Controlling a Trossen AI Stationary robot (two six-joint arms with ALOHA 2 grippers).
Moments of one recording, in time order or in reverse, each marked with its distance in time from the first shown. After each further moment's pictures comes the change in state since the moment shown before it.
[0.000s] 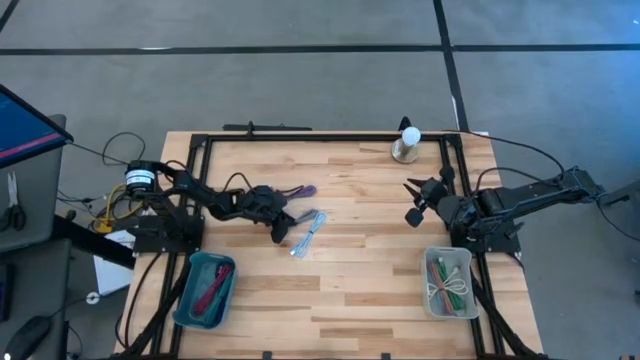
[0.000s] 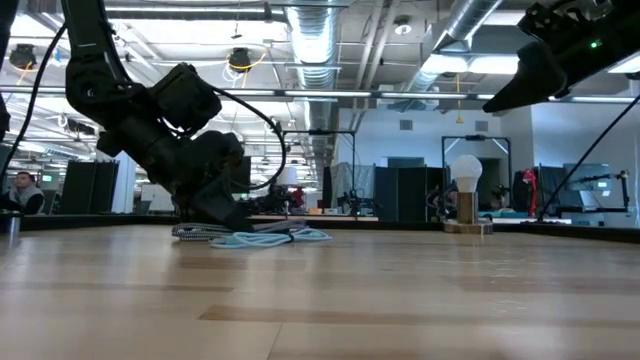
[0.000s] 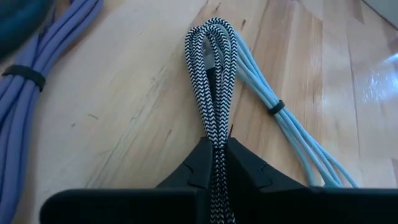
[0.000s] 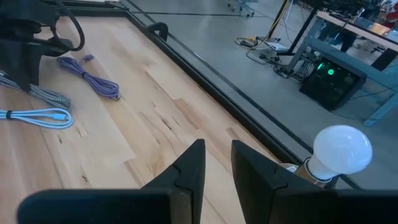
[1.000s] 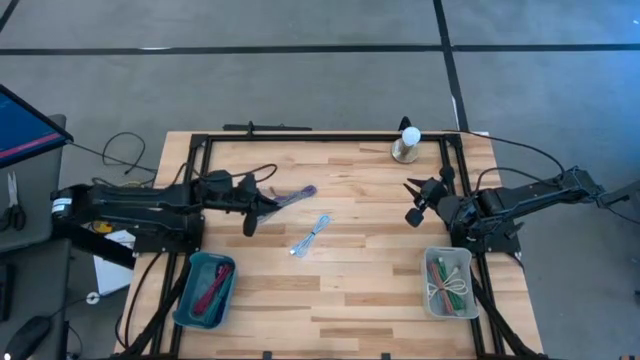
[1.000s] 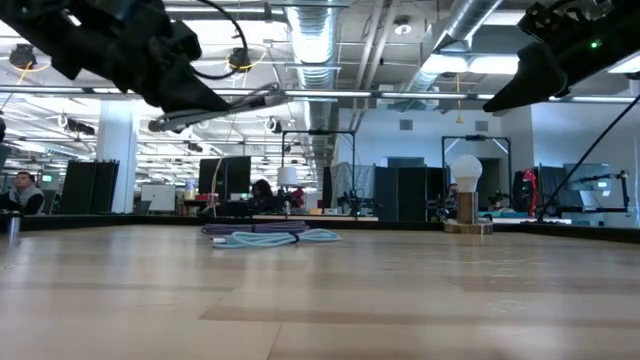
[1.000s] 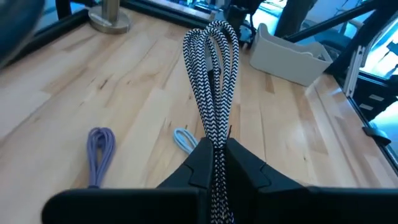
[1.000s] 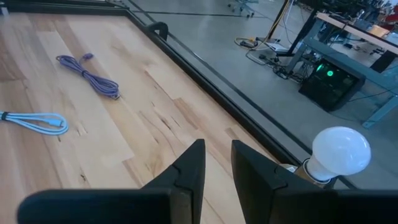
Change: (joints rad) left arm 0.014 -0.813 0.007 -0.451 -0.015 0.194; right arm 0.000 0.000 0.001 -0.001 0.000 -0.007
